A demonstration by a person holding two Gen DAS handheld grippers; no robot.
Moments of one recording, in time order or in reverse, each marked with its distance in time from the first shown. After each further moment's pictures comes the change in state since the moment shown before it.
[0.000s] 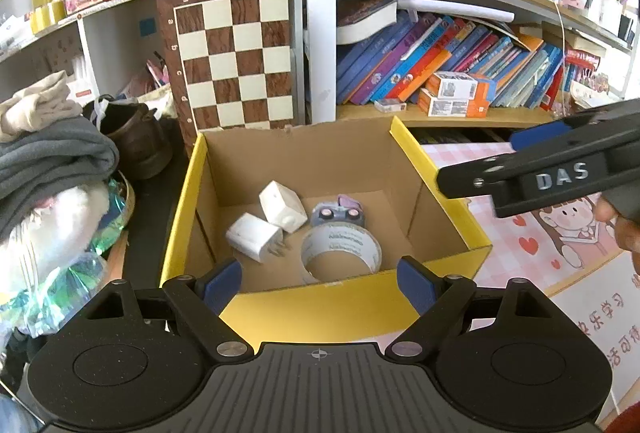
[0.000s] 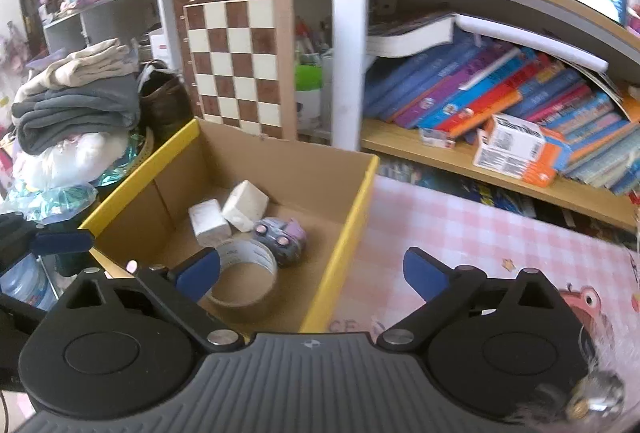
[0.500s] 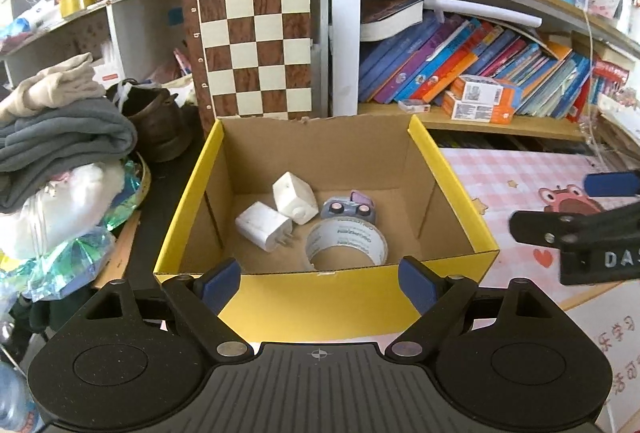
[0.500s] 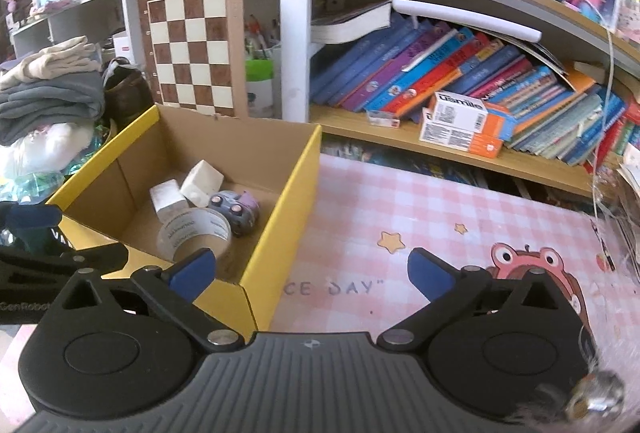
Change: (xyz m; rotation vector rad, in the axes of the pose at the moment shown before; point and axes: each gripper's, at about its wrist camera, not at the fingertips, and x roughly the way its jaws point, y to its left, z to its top) left arm 0.004 -0.015 -0.007 -0.074 -0.002 0.096; right arm -0.024 -0.012 -0.047 0.047 -0.031 -0.121
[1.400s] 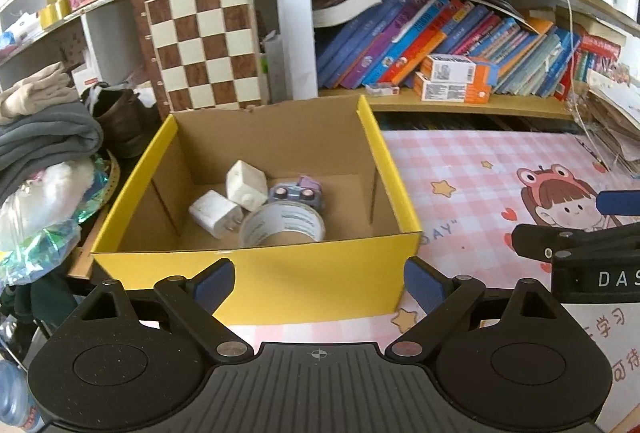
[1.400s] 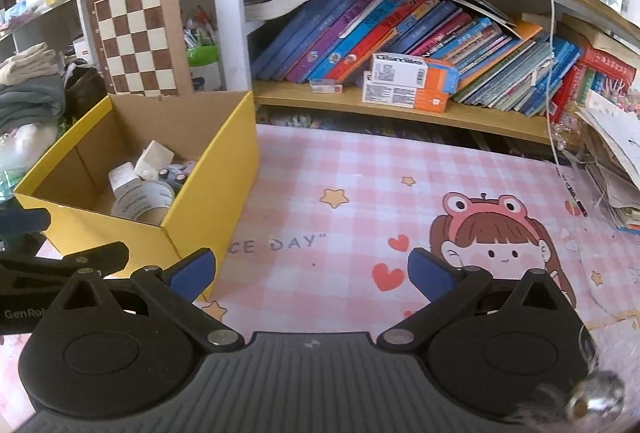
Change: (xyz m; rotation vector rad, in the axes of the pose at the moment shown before) left arm 0.002 -0.068 -0.010 0.043 0.028 0.004; right arm -0.015 -0.052 -0.035 0.095 0.034 -0.066
